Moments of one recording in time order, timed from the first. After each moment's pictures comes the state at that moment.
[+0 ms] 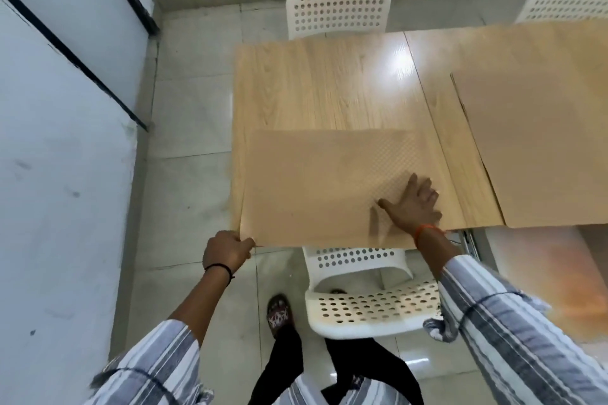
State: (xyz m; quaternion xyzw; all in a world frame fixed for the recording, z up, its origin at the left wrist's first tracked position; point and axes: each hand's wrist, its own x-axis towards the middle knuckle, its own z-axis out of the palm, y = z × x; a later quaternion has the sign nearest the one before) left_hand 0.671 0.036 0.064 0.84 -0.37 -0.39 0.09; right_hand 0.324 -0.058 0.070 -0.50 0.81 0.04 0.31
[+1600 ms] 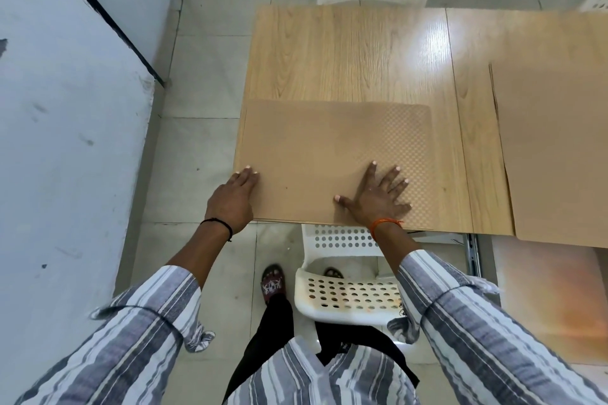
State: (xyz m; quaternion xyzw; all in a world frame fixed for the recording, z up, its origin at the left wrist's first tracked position) left_hand 0.665 0.004 0.067 0.73 -0.65 -0.21 -0.10; right_hand 0.392 -0.058 0.062 -0.60 0.74 0.14 0.29
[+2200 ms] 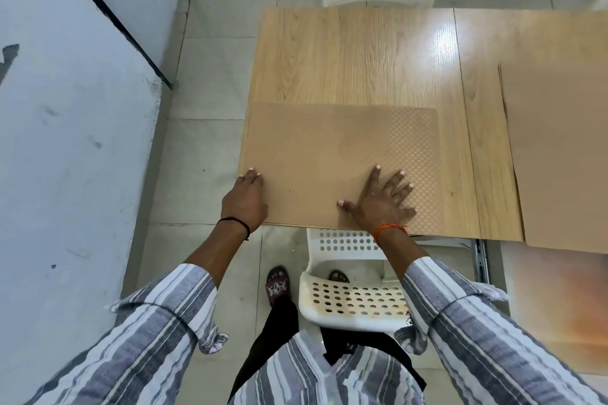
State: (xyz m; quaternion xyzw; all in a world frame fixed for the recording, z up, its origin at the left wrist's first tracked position) left_hand 0.646 -0.010 0.071 0.78 -0.59 -0.22 -0.08; right_hand 0.398 -0.058 0.067 -0.60 0.73 0.15 0.27
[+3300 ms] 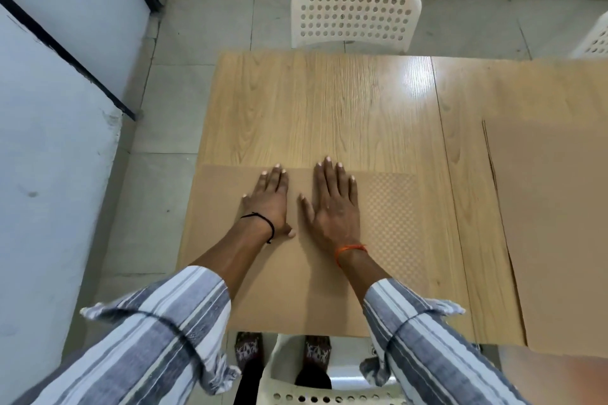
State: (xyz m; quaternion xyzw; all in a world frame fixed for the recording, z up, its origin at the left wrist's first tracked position) left_hand 0.564 -0.200 0.062 0.70 -0.62 -0.31 -0.18; right_hand 0.418 -0.204 0.004 -0.78 0.60 -0.07 0.15
